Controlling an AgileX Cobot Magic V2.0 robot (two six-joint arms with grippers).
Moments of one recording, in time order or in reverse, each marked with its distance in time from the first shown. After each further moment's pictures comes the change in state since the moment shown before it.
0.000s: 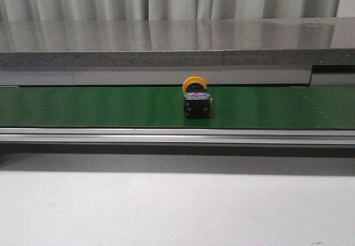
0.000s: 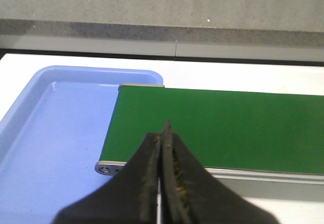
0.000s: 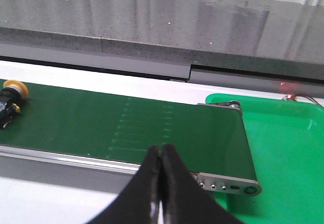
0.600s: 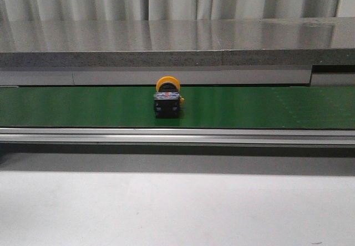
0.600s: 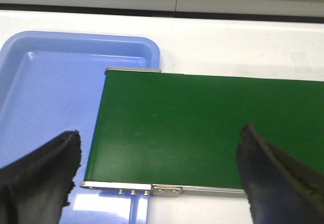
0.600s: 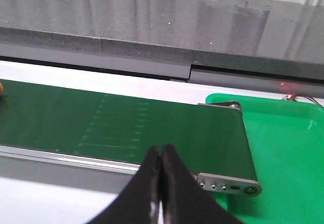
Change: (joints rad) left arm -0.021 0.544 -0.425 0.000 0.189 0.000; right arm 0.000 0.000 0.000 0.000 0.000 0.000
